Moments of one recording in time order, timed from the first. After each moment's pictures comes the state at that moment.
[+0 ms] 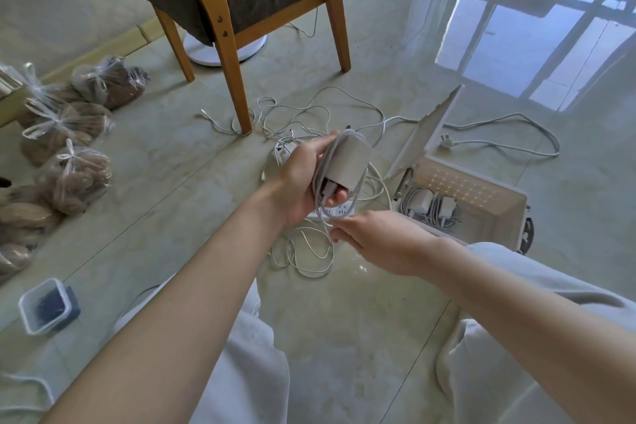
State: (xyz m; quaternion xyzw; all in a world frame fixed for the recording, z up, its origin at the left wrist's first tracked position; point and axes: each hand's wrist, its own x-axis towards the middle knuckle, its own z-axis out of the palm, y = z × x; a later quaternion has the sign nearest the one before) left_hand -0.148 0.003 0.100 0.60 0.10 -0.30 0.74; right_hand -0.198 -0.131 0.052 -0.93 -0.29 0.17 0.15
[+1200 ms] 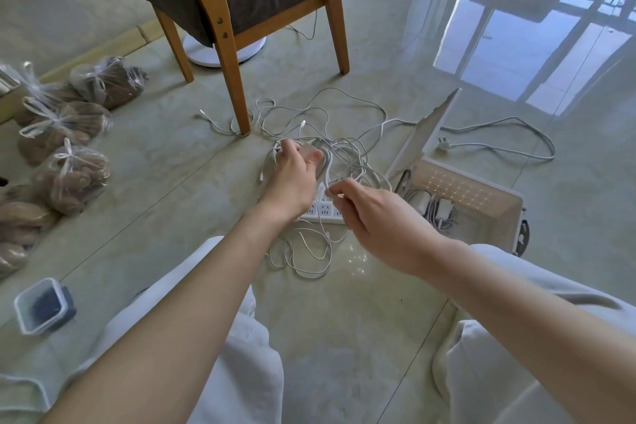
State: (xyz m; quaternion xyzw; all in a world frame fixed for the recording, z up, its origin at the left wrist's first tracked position) left_hand -0.144 0.013 0.073 0.91 0.05 -0.08 0.40; right_hand -0.205 -0.129 0.077 -0.93 -0.23 0.02 0.29
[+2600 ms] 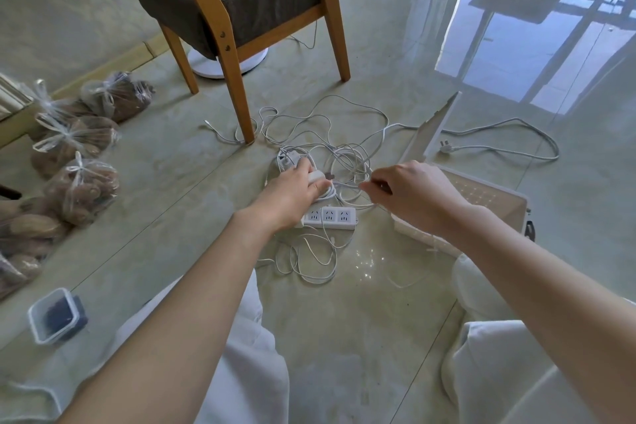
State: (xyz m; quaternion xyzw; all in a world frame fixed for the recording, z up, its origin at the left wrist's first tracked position) left_hand -0.140 0.032 0.067 0.96 -0.08 -0.16 0.20; right_hand -0.168 -0.164 0.082 -0.98 -0.16 0.01 0.14
